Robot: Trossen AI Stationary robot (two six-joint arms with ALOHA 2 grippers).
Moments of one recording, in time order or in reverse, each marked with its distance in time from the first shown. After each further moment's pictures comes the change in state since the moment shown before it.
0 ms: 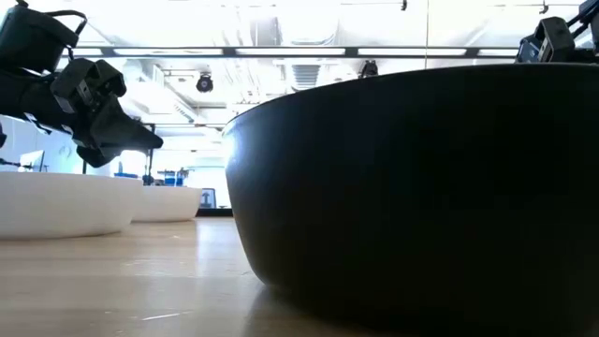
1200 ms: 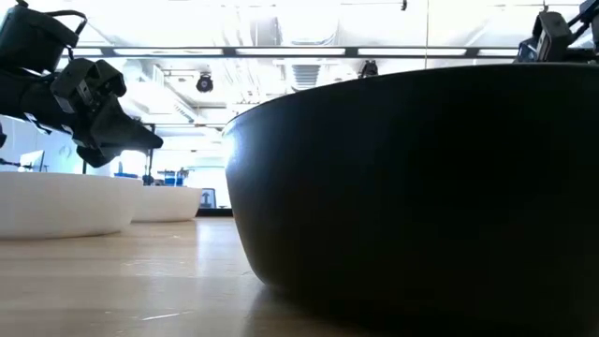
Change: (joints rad) left arm 0.000 0.000 0.000 0.000 0.000 0.000; right arm 0.000 0.000 0.000 0.011 0.000 0.170
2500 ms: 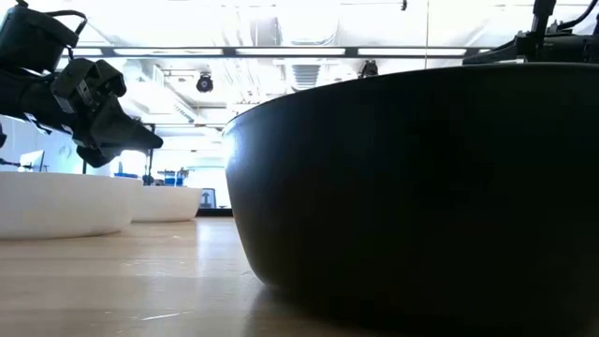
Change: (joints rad) left arm 0.000 0.000 0.000 0.000 0.000 0.000; right arm 0.000 0.001 0.000 0.314 0.195 0.250
